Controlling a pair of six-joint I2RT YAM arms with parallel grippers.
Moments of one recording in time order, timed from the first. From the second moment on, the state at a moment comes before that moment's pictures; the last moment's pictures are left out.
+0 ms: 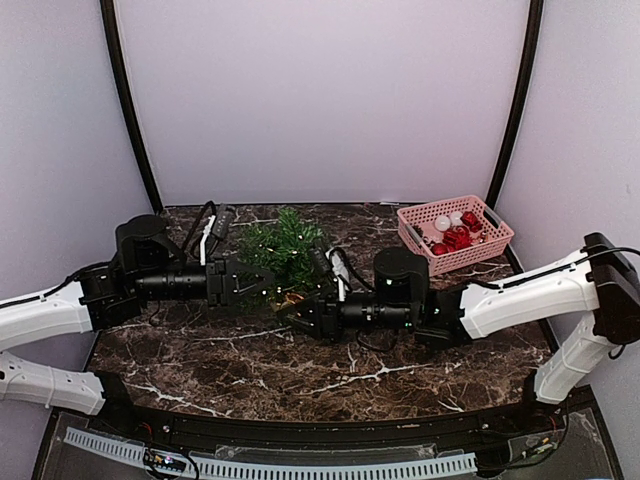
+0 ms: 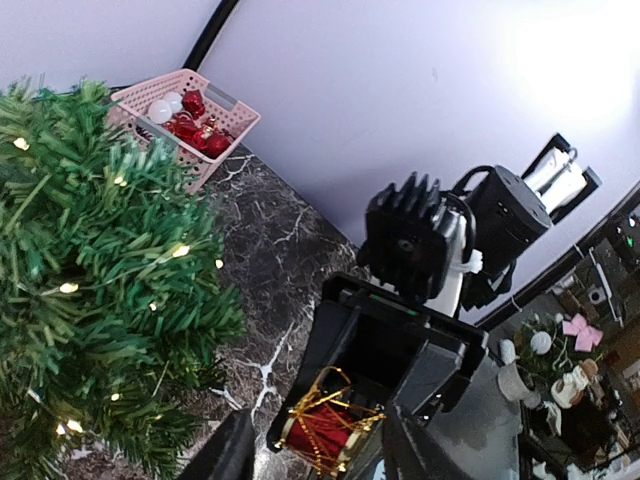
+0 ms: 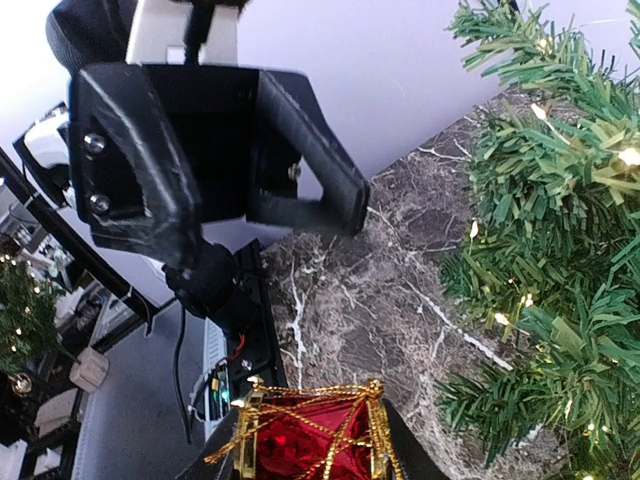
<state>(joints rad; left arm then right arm) -0.82 0.98 0.69 0.08 0.44 -0.57 1.17 1.57 0.87 0.53 -0.27 0.49</state>
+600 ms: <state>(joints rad) -0.88 1.03 0.85 -0.13 0.57 -0.41 1.33 1.50 0.99 0.15 -0.02 0.13</state>
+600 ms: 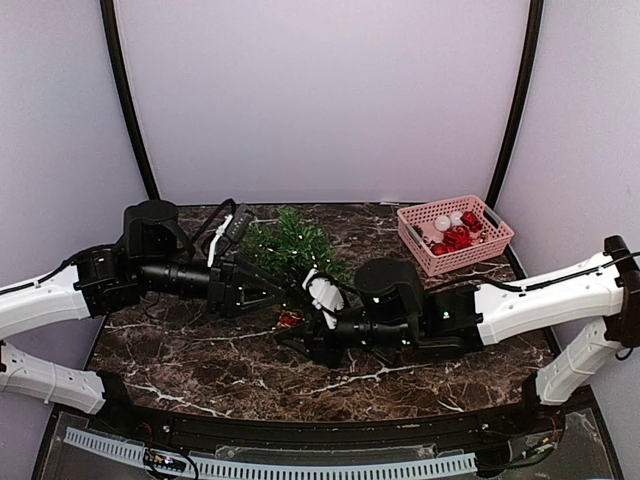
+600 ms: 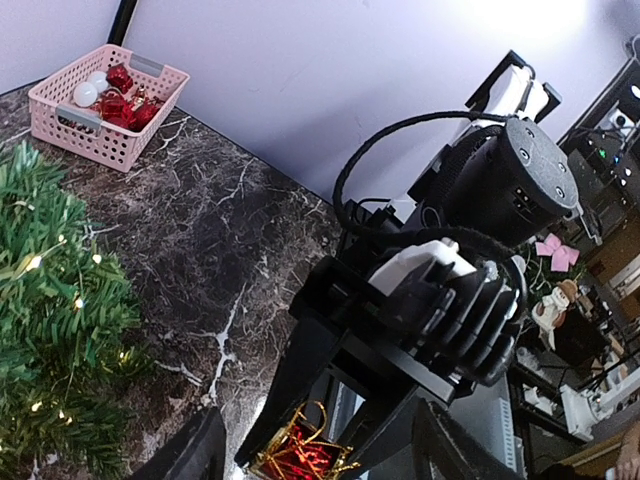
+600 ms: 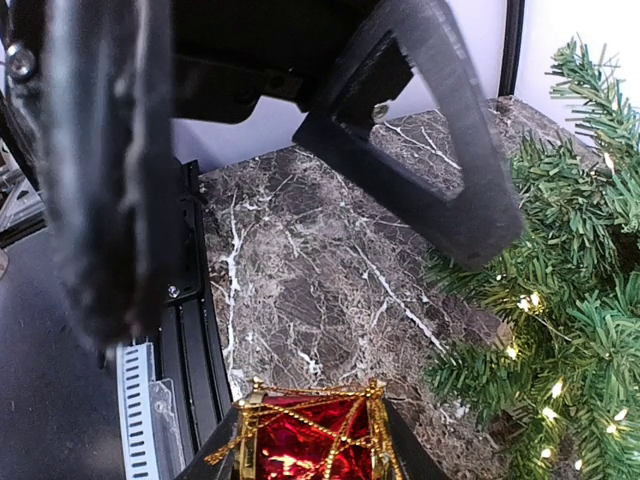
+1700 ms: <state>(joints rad) -0.99 1.09 0.90 -0.24 0.48 -0.24 1.37 1.44 1.00 0.09 0.07 0.09</state>
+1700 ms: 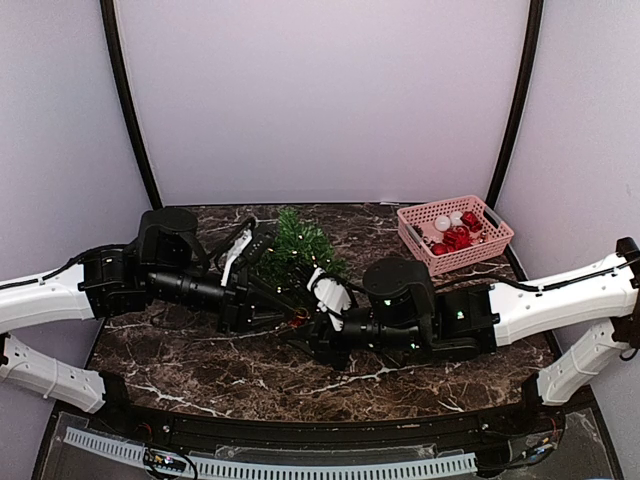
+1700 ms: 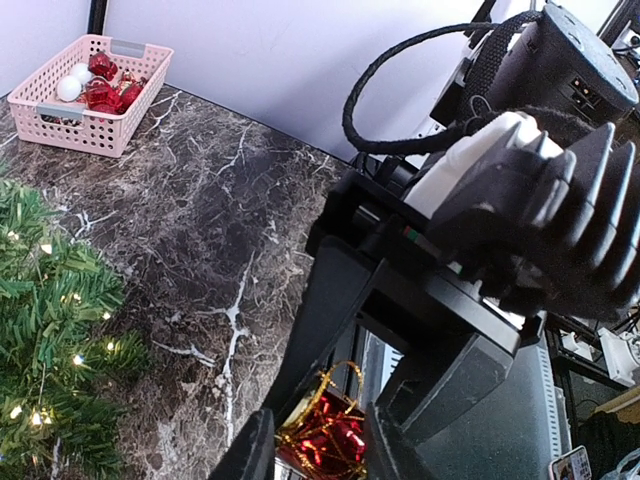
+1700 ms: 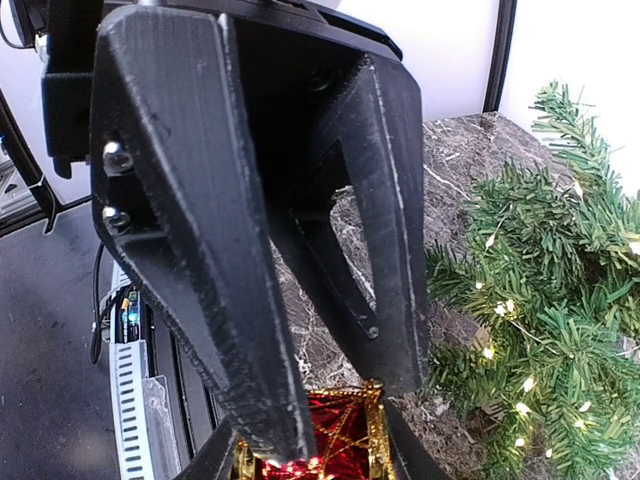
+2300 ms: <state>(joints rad) -0.99 1.09 0.90 -0.22 0.46 -0.26 1.38 1.43 0.99 0.09 0.07 0.10</state>
